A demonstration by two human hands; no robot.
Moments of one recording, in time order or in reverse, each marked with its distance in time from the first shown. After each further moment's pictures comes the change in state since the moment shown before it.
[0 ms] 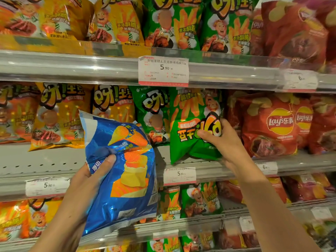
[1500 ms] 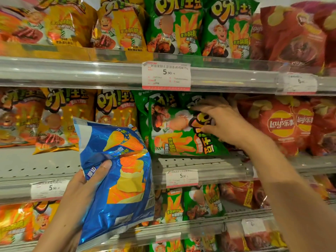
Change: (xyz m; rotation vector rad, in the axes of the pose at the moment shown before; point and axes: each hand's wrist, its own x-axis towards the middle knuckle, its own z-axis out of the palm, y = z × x) left_hand 0.002 -0.005 -0.020 0.078 -0.004 0.056; right_hand 0.016 -0.089 0.000 -1.288 -0.220 -0.400
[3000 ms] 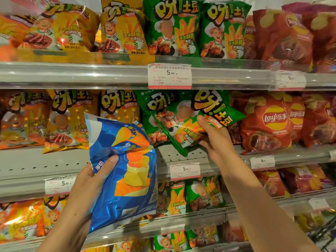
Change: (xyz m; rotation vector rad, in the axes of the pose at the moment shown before) left_hand -0.007 0.012 -0.007 -0.090 -0.078 -0.017; right_hand -0.023 -0.040 0.068 1.680 0.302 0.647
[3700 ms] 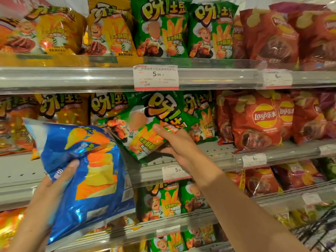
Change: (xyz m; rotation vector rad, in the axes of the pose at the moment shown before) left_hand 0.015 0.001 -0.043 -0.053 -0.001 0.053; right_hand -0.015 0.021 0.054 -0.076 -0.362 0.087
